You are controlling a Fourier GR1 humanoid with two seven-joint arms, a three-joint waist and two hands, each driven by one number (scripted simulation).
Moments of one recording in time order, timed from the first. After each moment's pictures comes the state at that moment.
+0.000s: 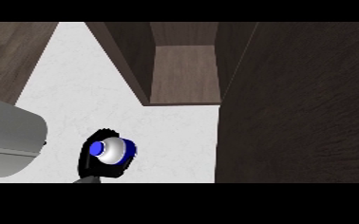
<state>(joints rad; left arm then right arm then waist) -0.18 0.03 0.22 -0.61 0.15 -0.26 -0.88 1.02 -0.12 0.25 -2.48 -0.06 0.30 -0.26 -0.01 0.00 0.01</state>
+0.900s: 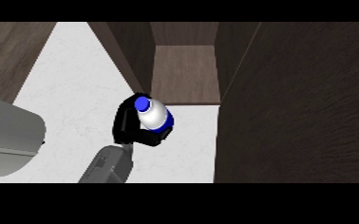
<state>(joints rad) -0.29 0.00 -0.21 -0.97 0.41 0.08 -0.57 1.01 -0.11 0.25 -2.48 -0.07 0.29 -0.25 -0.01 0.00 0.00</state>
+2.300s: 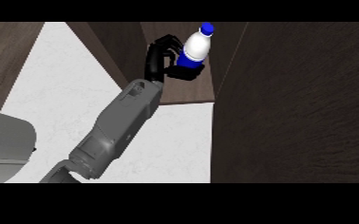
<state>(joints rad) -0.99 0.00 -0.36 -0.43 0.49 0.57 -0.39 0.95 -0.11 0.13 -2.45 -0.13 0.35 -0.26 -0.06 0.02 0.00</state>
